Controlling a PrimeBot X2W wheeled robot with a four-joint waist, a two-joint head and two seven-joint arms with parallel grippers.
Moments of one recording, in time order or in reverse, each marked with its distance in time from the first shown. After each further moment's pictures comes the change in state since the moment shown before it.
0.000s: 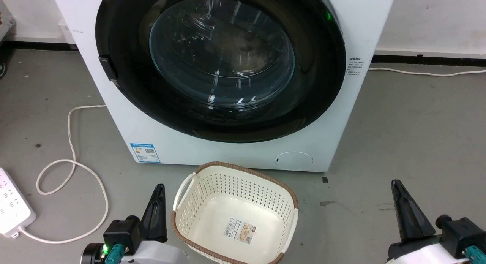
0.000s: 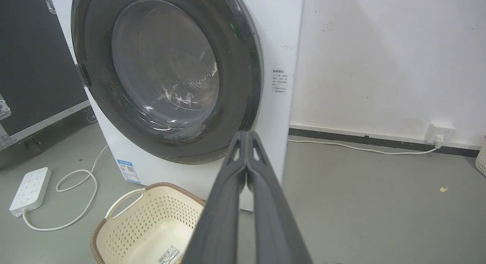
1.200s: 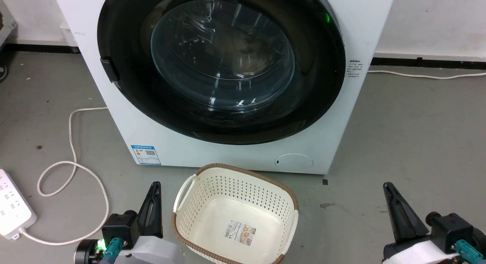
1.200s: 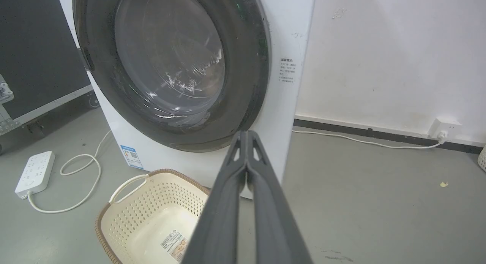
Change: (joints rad) left arm 0.000 0.000 0.029 -0.040 0.058 -0.009 0.072; right arm -0.003 0.003 0.016 -0.005 -0.022 0.000 0.072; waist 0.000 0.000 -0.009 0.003
